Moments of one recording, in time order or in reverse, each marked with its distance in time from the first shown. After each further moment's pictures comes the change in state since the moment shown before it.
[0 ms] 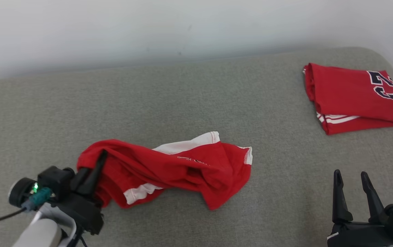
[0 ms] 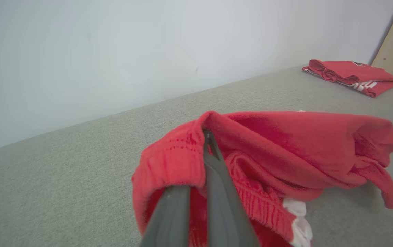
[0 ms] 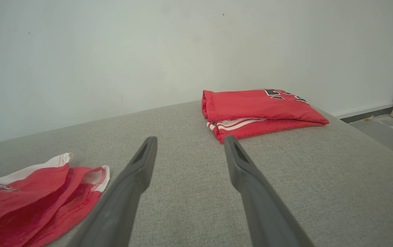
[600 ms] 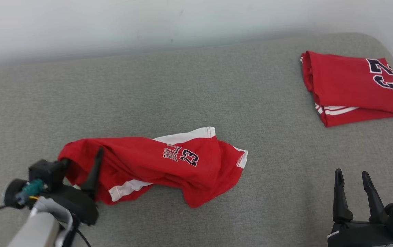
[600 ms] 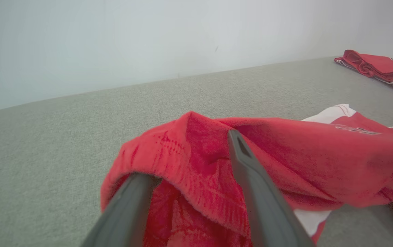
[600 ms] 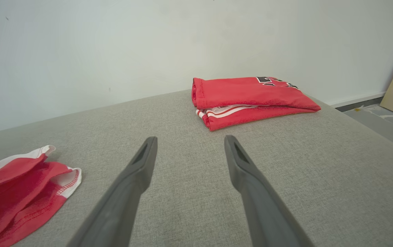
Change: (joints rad) left arm -0.081 -0.056 0.044 0.222 -0.021 -0.024 -0.038; right arm -0.019 0.000 -0.012 0.037 0.002 0.000 -0.020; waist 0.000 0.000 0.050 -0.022
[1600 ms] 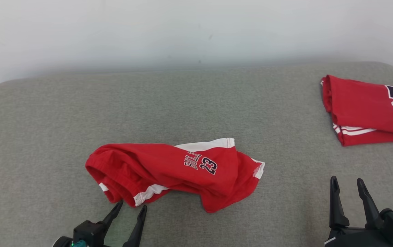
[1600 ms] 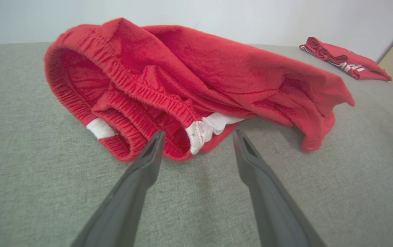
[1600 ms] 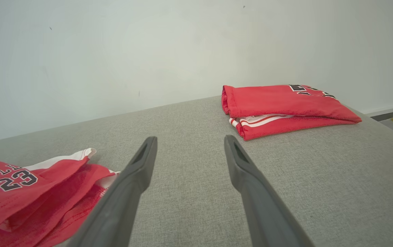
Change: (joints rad) left arm 0.328 -0.153 0.049 -0.182 0.103 0.000 0.000; right arm 0.023 0.000 0.020 0.011 0.007 0.000 0.011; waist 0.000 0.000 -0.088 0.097
